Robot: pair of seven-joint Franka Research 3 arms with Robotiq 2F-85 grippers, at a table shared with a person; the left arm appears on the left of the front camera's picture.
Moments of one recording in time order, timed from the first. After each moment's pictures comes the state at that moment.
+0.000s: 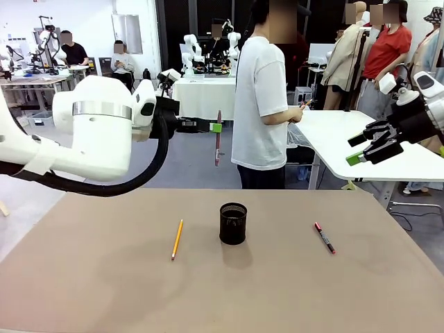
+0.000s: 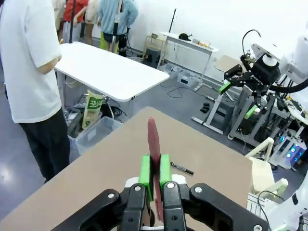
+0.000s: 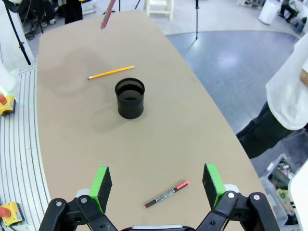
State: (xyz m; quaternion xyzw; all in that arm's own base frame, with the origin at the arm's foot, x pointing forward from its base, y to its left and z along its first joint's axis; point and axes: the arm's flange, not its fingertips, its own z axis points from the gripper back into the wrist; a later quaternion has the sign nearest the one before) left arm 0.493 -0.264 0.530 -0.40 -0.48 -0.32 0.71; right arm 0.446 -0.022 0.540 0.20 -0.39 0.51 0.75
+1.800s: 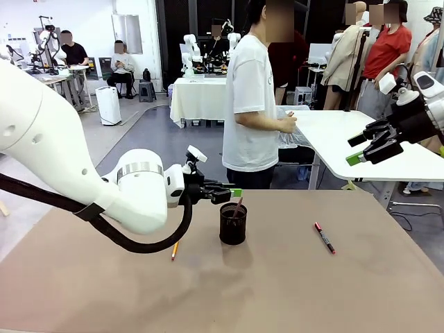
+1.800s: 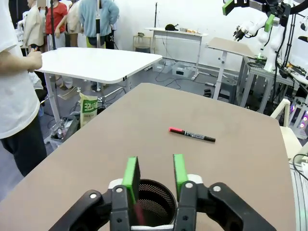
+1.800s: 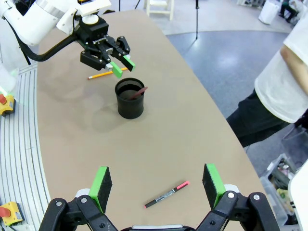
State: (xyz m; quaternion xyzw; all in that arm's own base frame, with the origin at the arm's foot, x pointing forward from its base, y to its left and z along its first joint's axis) left arm 0.506 -0.313 0.344 -0.37 -0.52 -0.40 0.66; right arm 0.446 -0.022 0.540 0.20 -0.39 0.51 0.75
